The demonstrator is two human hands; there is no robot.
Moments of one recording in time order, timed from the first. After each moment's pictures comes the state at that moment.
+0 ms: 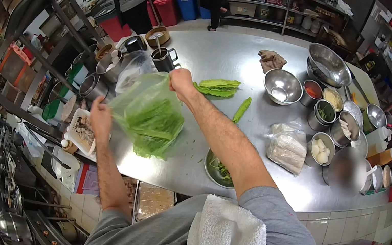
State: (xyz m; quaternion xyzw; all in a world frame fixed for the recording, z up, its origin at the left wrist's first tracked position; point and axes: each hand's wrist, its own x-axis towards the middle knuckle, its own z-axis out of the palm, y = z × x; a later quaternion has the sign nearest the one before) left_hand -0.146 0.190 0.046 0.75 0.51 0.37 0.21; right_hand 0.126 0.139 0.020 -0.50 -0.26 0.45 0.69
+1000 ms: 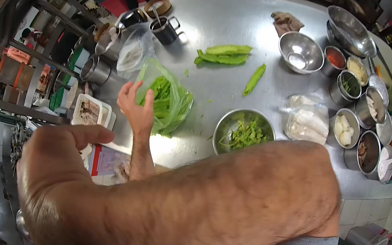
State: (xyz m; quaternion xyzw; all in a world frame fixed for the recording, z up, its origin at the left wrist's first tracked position) left_hand -0.062 0.087 0.008 0.78 0.46 0.41 0.09; right_hand -0.007 -0.090 0.253 -0.45 -0.85 -0.17 0.21
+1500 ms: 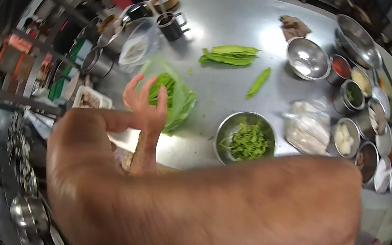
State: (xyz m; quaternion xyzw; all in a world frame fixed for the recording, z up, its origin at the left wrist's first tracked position) left_hand -0.040 0.071 0.015 0.82 0.36 0.45 -0.03; right_hand -0.005 -0.066 0.239 -0.38 -0.90 -0.06 0.22
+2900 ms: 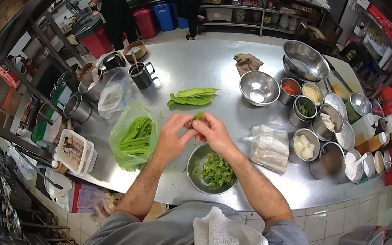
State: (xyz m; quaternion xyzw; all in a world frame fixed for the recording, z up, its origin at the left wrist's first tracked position) left_hand 0.032 0.018 0.047 0.85 0.10 0.33 0.39; right_hand 0.160 -0.085 0.031 -0.53 -0.35 0.41 0.66
